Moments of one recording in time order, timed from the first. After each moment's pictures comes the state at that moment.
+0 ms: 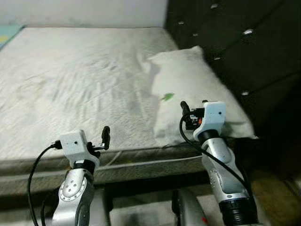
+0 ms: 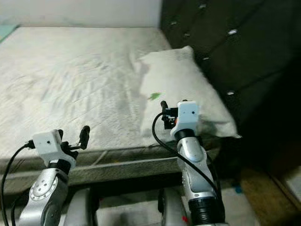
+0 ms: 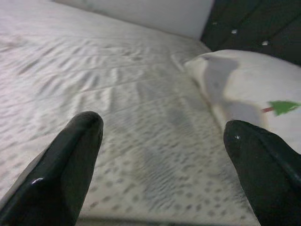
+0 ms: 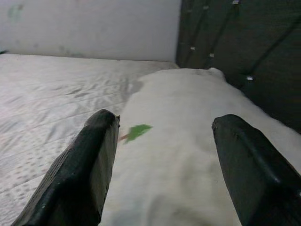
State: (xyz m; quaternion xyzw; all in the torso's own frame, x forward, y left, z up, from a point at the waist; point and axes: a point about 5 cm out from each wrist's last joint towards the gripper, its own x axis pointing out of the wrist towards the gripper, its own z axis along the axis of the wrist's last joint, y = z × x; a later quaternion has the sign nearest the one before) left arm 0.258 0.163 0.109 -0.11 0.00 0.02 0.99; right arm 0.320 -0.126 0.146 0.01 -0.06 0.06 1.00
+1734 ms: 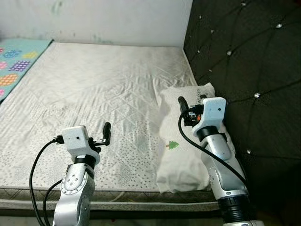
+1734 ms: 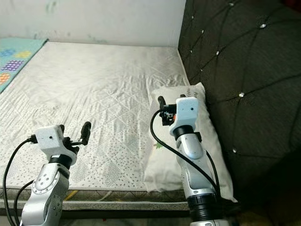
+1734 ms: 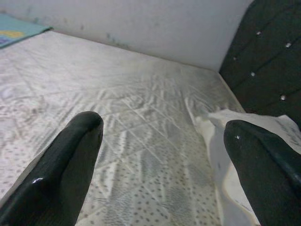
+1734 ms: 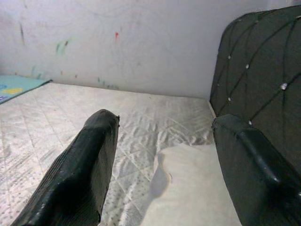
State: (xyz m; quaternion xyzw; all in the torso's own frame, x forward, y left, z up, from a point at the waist) left arm 0.268 0.164 0.108 -0.09 0.00 0.01 1.00; right arm 0.322 -0.123 0.156 0.00 -0.09 0.08 0.99
